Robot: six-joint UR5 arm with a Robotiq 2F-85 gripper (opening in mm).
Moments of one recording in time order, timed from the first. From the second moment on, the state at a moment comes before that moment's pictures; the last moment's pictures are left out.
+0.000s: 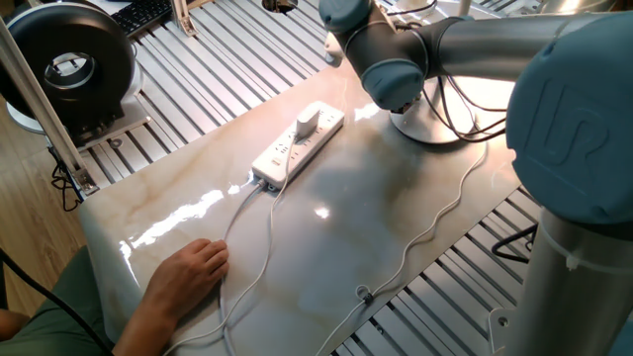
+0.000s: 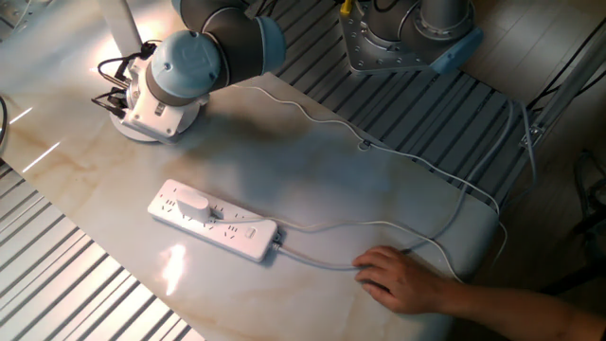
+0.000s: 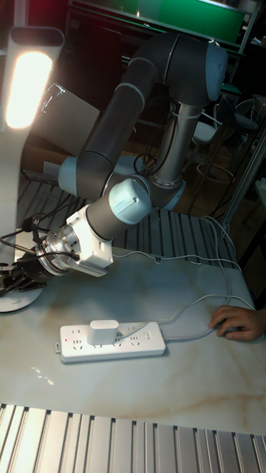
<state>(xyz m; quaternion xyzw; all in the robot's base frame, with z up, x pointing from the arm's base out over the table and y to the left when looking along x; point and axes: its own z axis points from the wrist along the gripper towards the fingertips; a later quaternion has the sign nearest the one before) 0.546 -0.243 0.019 0.20 -0.93 0.30 0.07</state>
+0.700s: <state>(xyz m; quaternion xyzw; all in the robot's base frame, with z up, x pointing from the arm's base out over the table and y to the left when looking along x) 0.536 -0.222 0.016 0.18 -0.94 0.27 0.09</state>
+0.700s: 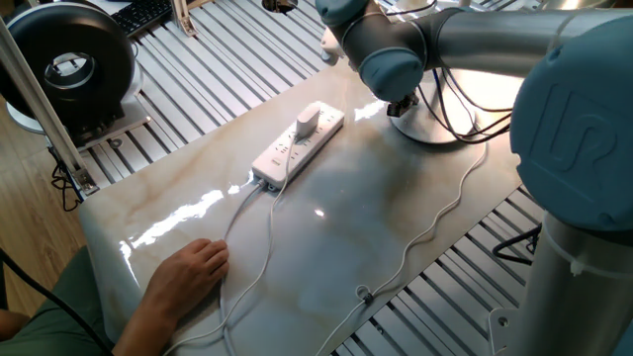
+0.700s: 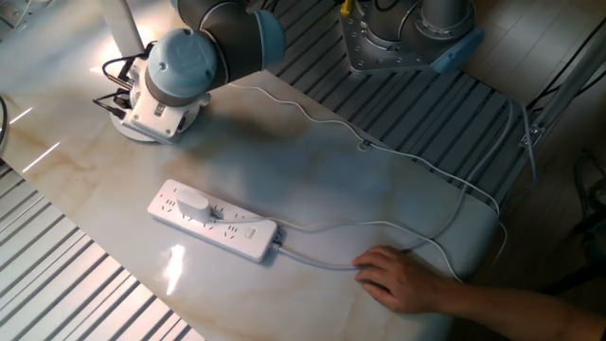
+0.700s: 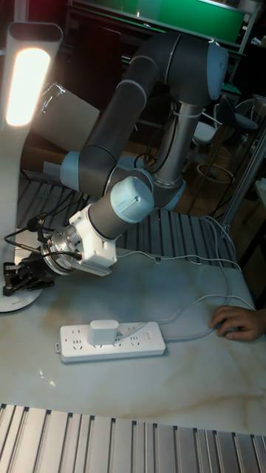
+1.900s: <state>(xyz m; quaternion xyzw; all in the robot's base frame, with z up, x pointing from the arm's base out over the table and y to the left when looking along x) 0.511 -0.180 0.016 0.15 -0.96 0.21 0.12</state>
